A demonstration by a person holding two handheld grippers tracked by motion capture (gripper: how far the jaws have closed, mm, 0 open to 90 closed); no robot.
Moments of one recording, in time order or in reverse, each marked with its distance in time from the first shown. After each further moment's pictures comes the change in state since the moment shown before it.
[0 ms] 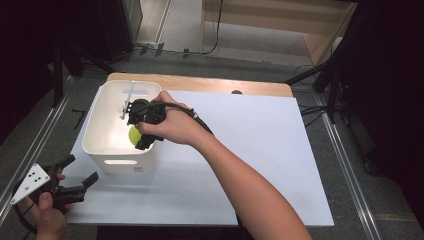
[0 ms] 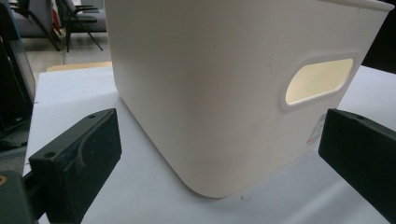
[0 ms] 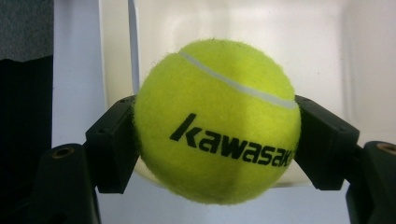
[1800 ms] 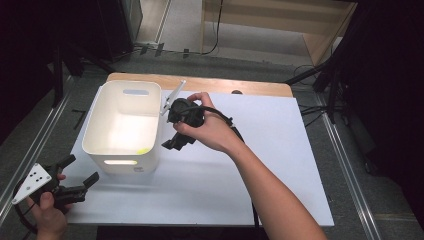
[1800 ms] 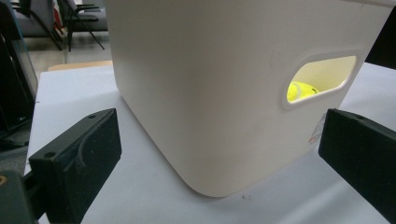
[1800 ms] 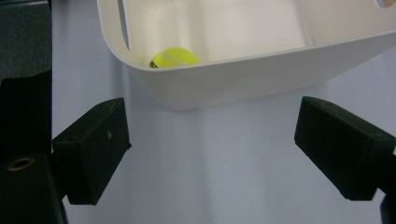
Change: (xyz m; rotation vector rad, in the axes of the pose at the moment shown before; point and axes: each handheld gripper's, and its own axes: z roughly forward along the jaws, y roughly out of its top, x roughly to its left) left arm -0.001 0.000 0.001 0.009 0.007 0.009; right arm 0.001 -0.085 -0.035 -0.179 -0.063 0.114
